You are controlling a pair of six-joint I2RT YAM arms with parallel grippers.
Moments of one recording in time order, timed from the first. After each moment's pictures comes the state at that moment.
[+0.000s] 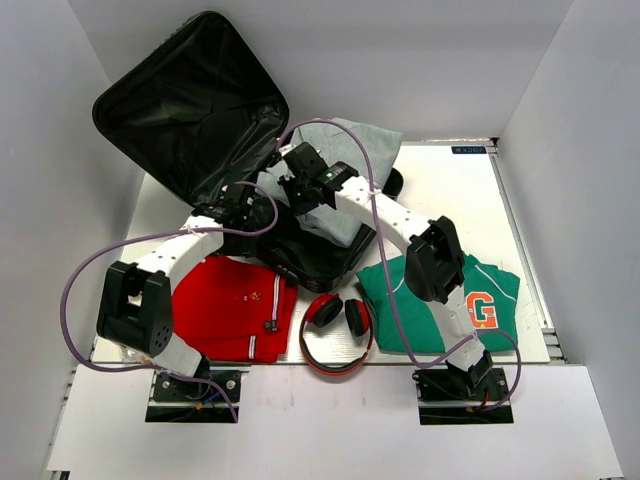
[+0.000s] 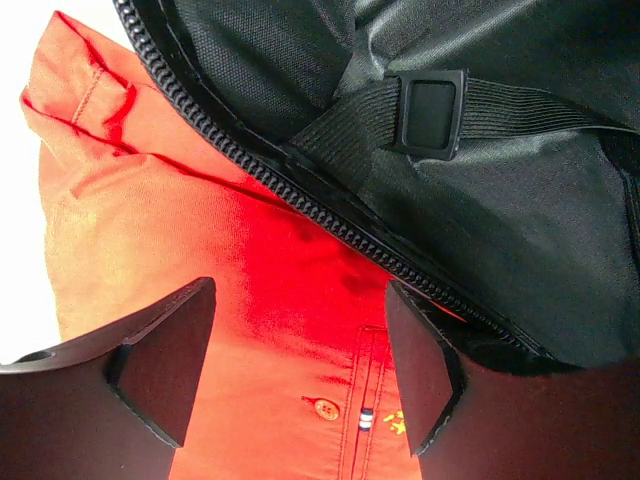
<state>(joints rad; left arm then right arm) -0.33 1.55 1.08 -0.71 -0.33 -0.30 0.82 2.19 2.08 -0.73 0.01 0.14</state>
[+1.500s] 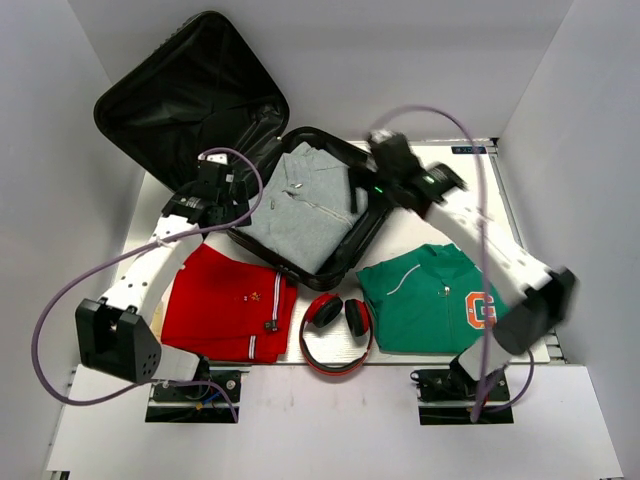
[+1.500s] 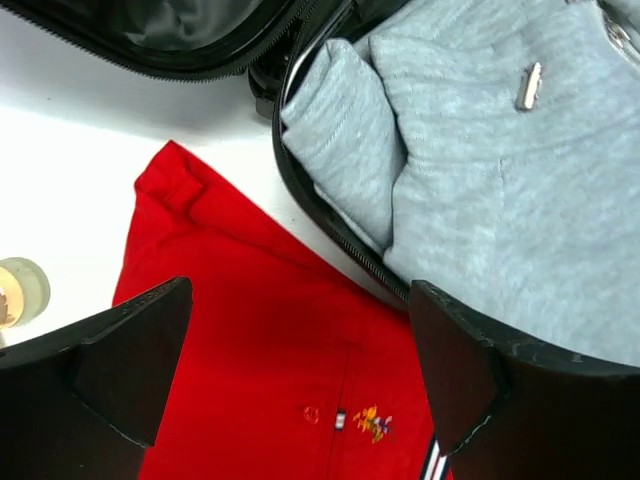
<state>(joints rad) -0.30 1.39 1.23 -0.72 -0.35 -0.31 0.70 1.64 1.74 -0.85 0.11 0.32</state>
